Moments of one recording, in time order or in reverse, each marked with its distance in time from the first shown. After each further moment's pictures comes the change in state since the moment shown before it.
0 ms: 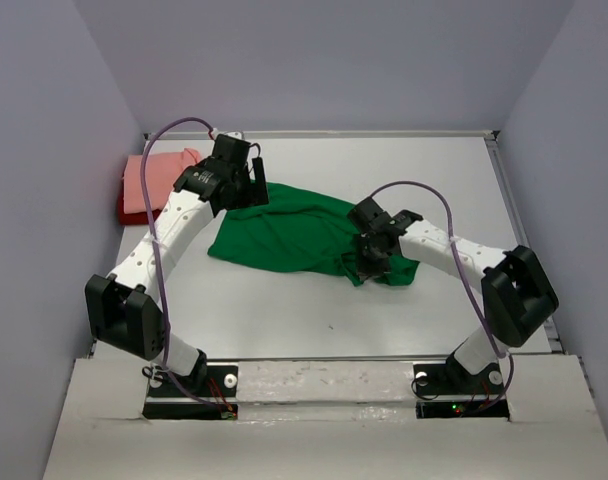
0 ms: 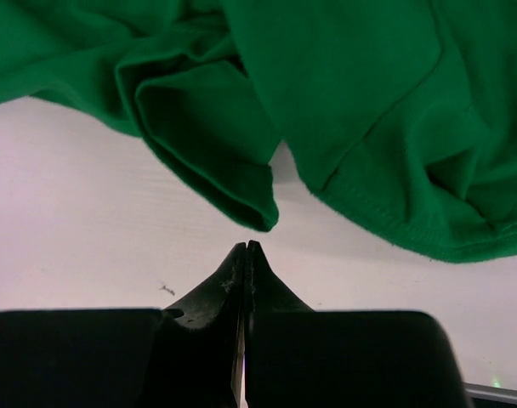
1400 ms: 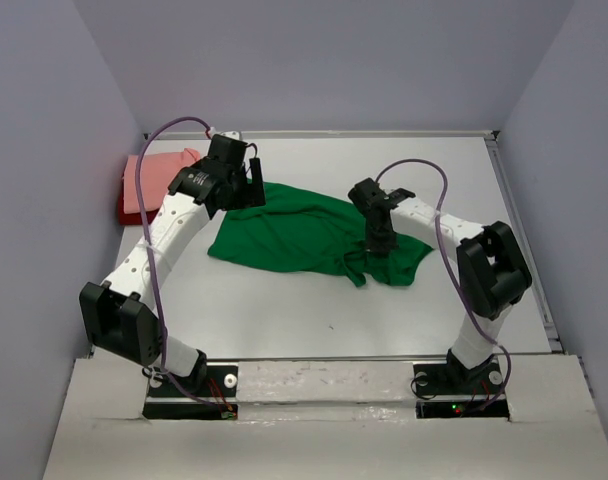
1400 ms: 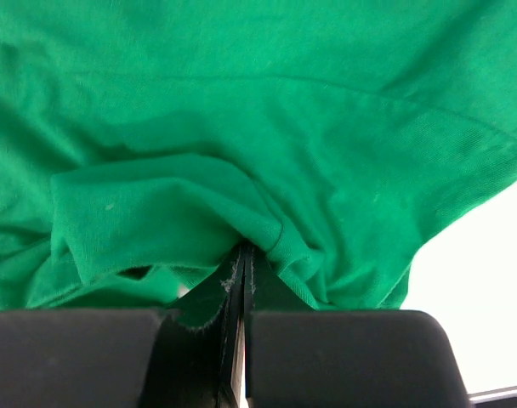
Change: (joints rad) left arm 0.000 -0.032 0.014 -0.031 -0.016 0.029; right arm -0.115 0.213 0.181 -0.061 0.273 -0.047
